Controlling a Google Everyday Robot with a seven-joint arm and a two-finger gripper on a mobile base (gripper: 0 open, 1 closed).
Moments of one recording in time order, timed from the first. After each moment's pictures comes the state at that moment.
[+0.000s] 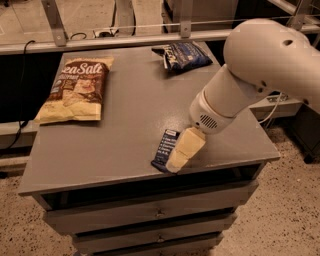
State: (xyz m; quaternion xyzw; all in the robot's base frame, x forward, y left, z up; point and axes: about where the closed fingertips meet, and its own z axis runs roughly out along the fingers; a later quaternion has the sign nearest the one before) arm 0.480 -0.075 0.838 -0.51 0.83 0.12 0.19
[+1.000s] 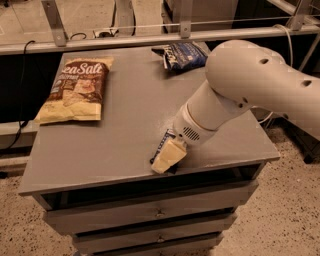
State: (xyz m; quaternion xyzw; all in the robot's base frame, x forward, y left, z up) arm 0.467 -0.036 0.812 -0.52 0.82 0.15 0.18
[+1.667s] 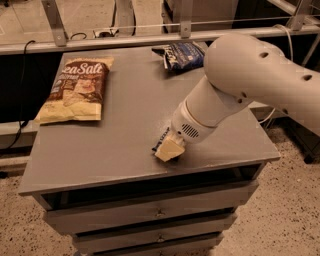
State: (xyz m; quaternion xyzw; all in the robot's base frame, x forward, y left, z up) arm 0.467 -0.036 0.824 -0.52 0.82 0.15 0.18
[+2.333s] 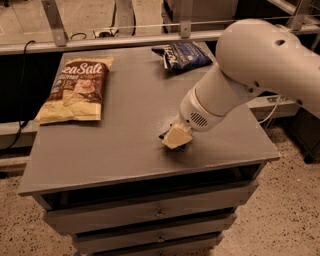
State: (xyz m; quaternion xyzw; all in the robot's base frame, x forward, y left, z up) arm 0.486 -0.048 0.846 -0.52 0.82 0.13 0.22
